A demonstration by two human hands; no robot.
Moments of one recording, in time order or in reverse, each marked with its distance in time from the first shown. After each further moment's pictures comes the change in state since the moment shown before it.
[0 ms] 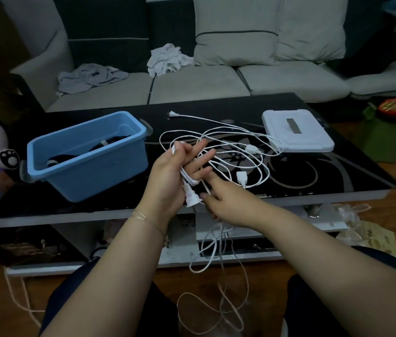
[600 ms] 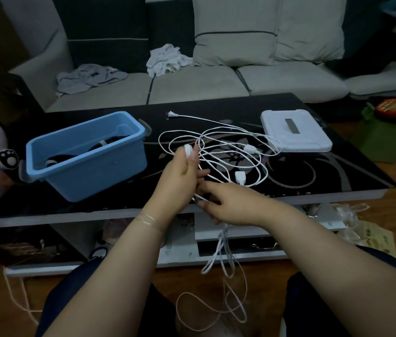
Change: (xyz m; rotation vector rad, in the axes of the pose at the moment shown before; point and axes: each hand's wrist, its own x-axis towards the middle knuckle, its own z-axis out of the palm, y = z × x) left_hand 0.001 -0.014 -0.004 0.800 0.020 0.158; right_hand -0.010 -0.007 -0.014 -0.084 -0.138 -0.025
